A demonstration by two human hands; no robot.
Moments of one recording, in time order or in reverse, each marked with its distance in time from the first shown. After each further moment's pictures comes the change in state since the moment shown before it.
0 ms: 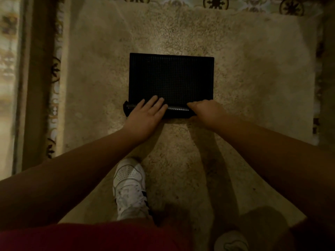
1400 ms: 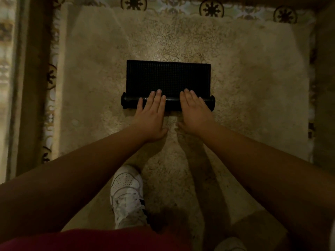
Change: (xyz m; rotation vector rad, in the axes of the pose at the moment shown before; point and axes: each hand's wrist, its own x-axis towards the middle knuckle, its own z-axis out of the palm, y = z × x) left_hand 0.038 0.014 -0.003 -0.006 -0.110 -0.179; right_hand 0.016 -0.028 0.003 0.055 0.090 0.176
